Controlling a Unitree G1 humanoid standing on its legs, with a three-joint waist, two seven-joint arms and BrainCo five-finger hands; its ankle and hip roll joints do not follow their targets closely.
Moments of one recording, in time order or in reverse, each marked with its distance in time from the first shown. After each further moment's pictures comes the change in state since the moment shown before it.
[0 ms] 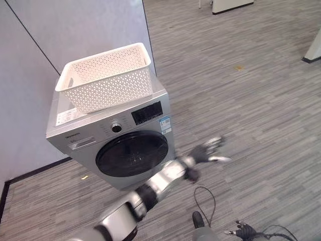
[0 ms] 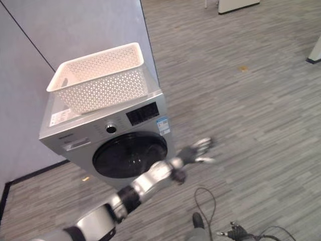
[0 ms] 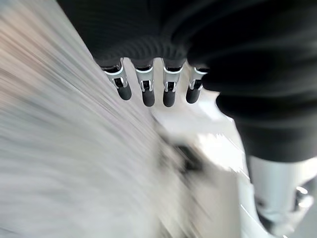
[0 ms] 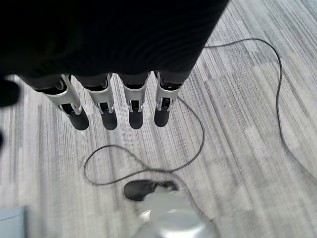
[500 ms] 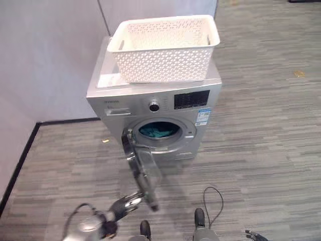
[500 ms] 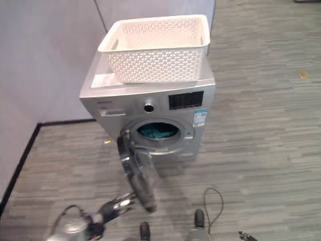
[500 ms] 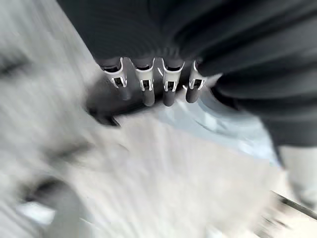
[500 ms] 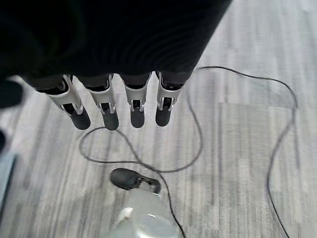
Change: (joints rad) left arm 0.457 0.364 0.133 -0.373 -0.219 0.111 -0.191; right arm 0.120 -0.067 -0.034 -0.076 0.008 -0.033 0.140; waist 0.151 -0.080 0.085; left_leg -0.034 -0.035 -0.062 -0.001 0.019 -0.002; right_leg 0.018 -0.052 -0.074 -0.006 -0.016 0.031
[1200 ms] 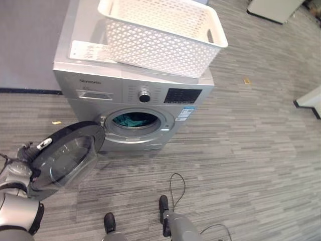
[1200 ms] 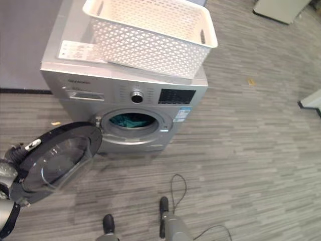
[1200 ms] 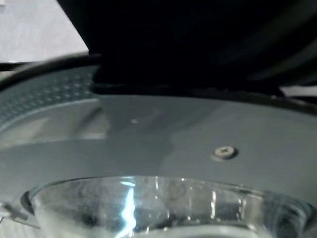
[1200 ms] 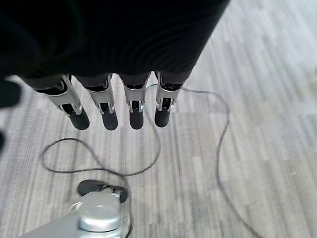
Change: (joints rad) left arm -0.517 0.461 0.376 0.947 0.685 -0.082 0.213; right arm 0.031 0.121 0.090 -0.065 0.039 -0.004 0.009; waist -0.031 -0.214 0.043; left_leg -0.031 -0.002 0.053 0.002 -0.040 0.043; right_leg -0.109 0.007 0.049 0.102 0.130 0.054
